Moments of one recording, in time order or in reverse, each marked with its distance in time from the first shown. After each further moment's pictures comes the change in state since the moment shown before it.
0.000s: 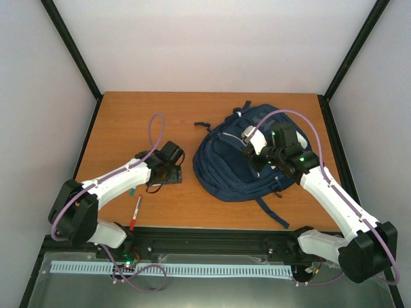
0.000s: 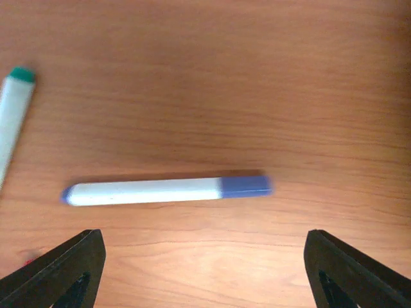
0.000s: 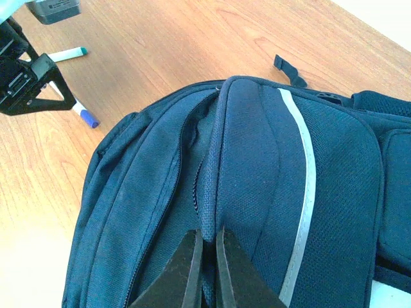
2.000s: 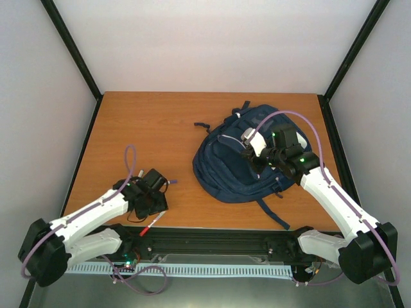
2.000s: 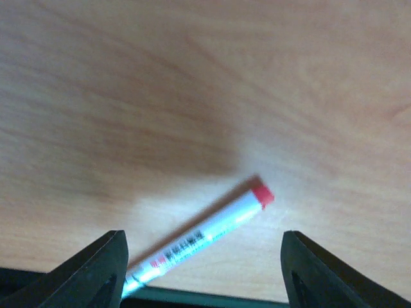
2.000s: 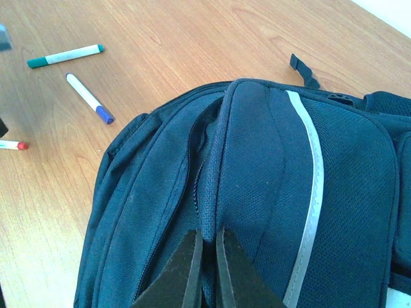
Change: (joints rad) left arm 0.006 -0.433 -0.373 -0.124 0.214 -0.297; right arm 0.000 -0.011 -0.016 -0.009 -0.048 -0.018
